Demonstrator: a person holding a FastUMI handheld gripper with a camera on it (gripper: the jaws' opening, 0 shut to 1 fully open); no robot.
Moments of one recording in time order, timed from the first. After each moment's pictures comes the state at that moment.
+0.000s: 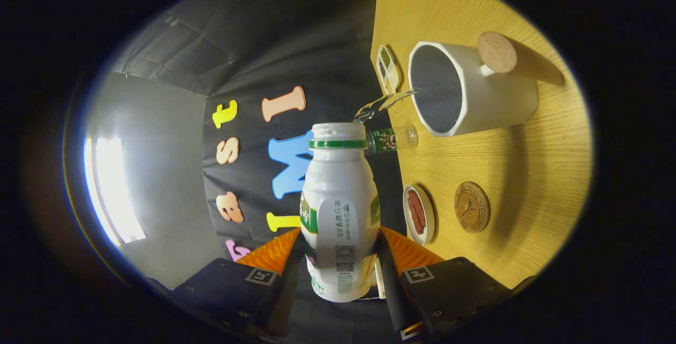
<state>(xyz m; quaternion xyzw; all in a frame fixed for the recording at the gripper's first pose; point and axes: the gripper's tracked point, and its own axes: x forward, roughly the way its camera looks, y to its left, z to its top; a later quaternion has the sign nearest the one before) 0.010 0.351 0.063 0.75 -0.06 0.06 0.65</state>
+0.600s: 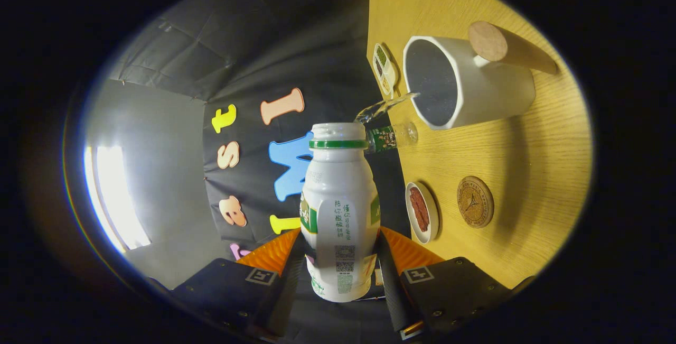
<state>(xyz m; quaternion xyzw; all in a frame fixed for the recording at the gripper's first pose) 0.011 0.353 0.067 0.77 -0.06 0.06 0.64</state>
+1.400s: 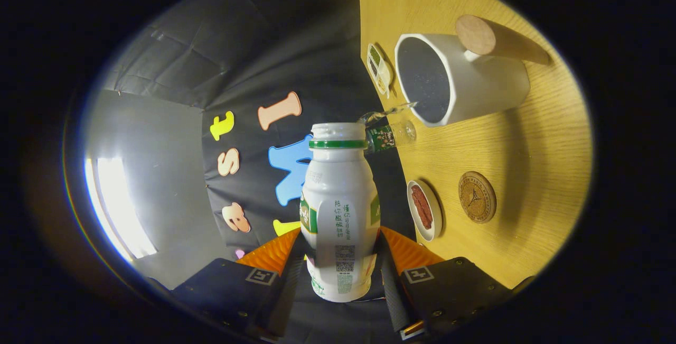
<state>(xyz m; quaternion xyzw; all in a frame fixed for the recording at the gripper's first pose) 0.011 0.354 0.070 0.78 -0.07 0.06 0.61</state>
